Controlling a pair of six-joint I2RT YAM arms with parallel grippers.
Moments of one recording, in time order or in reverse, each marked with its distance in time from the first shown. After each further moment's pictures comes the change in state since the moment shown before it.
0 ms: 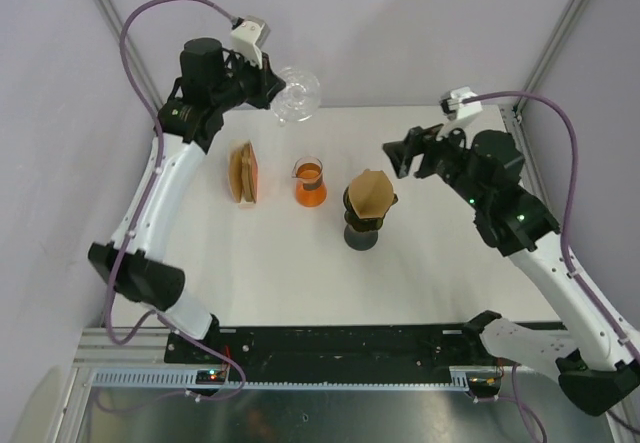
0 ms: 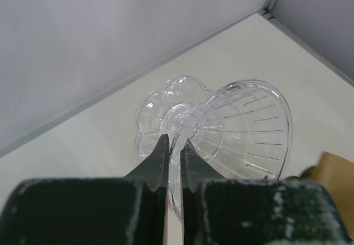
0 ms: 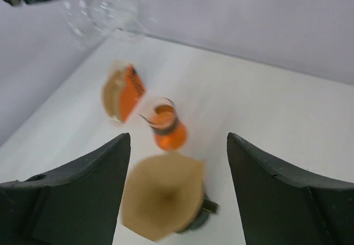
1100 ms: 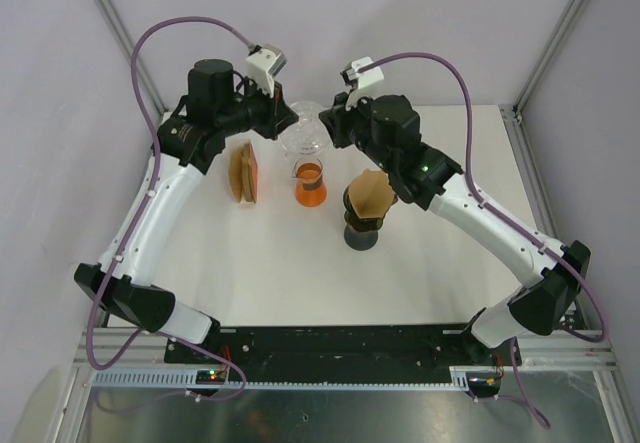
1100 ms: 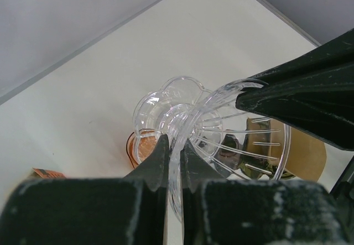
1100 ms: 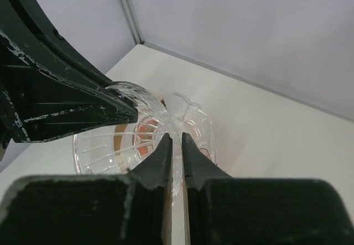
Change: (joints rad) left arm -0.120 -0.175 -0.127 -0.149 0.043 0.019; right arm 0.289 0.498 0.335 0.216 0.191 -0.036
